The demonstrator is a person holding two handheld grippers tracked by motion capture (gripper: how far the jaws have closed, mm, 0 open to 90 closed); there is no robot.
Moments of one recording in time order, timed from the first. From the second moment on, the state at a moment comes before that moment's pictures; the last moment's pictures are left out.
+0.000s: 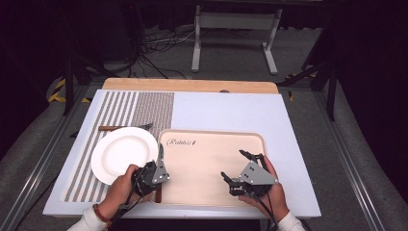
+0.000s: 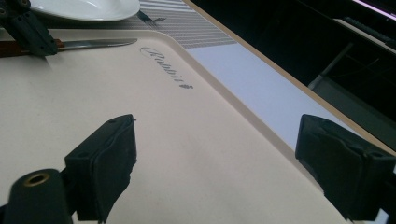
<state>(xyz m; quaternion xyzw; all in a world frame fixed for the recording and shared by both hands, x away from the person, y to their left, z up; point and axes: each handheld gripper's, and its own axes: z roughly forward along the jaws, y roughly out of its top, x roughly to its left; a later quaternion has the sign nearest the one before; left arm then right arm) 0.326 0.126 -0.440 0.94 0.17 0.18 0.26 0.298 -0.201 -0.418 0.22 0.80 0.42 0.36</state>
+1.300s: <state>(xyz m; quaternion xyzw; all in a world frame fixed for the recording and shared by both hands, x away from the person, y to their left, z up) 0.319 0.239 -0.389 0.82 0.20 0.31 0.43 0.293 -0.205 -0.410 0.22 0.78 0.45 0.37</state>
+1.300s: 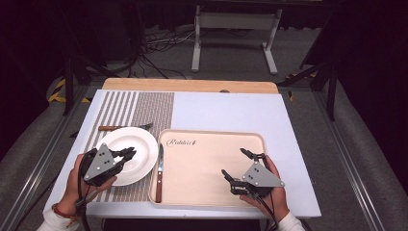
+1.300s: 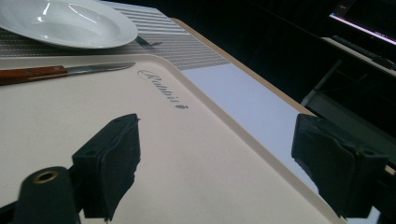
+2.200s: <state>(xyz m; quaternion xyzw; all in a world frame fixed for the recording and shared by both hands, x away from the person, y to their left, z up) 0.315 0.298 -0.402 0.80 0.26 0.33 0.43 0.295 -0.205 -0.410 0.22 0.78 0.45 0.37</state>
